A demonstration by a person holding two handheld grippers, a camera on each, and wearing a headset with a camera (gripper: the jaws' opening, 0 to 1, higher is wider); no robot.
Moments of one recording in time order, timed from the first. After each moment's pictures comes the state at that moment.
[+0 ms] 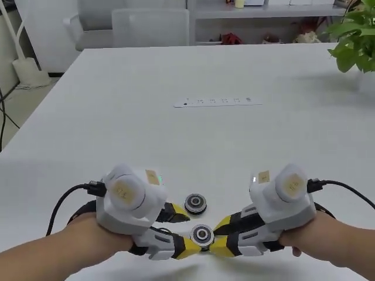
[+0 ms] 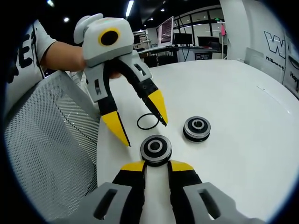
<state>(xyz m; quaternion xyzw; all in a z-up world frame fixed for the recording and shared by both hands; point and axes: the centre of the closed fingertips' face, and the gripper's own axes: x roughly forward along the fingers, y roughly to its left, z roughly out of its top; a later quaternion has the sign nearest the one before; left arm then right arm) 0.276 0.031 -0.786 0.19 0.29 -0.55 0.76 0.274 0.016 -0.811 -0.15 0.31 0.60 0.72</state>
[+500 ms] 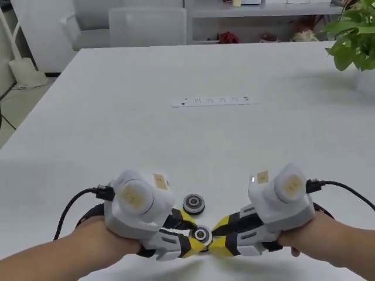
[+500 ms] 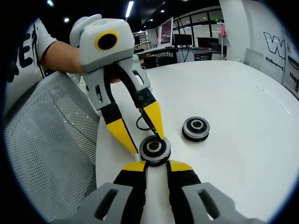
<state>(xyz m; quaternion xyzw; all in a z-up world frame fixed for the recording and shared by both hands) 0.274 0.017 -0.793 0.20 0.28 -0.56 0.76 0.274 0.016 -0.811 -0.15 0.31 0.60 0.72</state>
